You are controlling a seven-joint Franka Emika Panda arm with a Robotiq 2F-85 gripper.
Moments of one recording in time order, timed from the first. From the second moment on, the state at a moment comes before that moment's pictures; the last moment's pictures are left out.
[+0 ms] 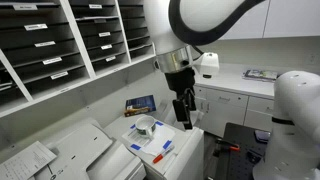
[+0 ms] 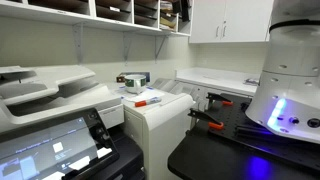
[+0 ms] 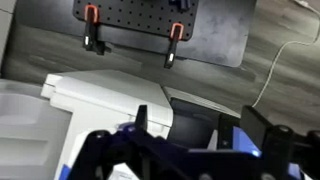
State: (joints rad) arm 0.15 -0.66 0.11 -2.63 0.13 1.78 0.01
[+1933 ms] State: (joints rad) arm 0.13 0.10 0.06 -2.52 -0.17 2.51 -0.65
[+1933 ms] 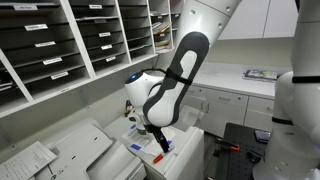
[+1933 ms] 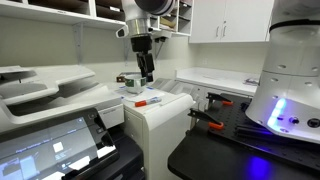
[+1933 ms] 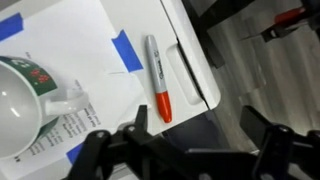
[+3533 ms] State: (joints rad) arm 0.04 0.47 0.07 -2.39 -0.44 2.83 -0.66
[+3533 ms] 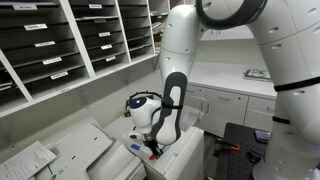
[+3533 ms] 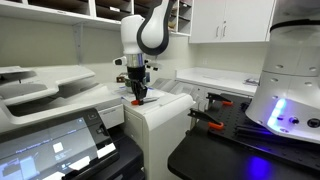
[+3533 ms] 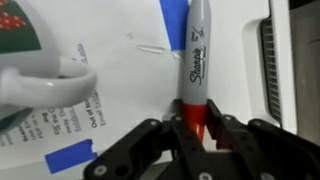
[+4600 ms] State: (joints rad) arm -0.73 0.40 0.82 -2.46 0.28 2.87 -1.46
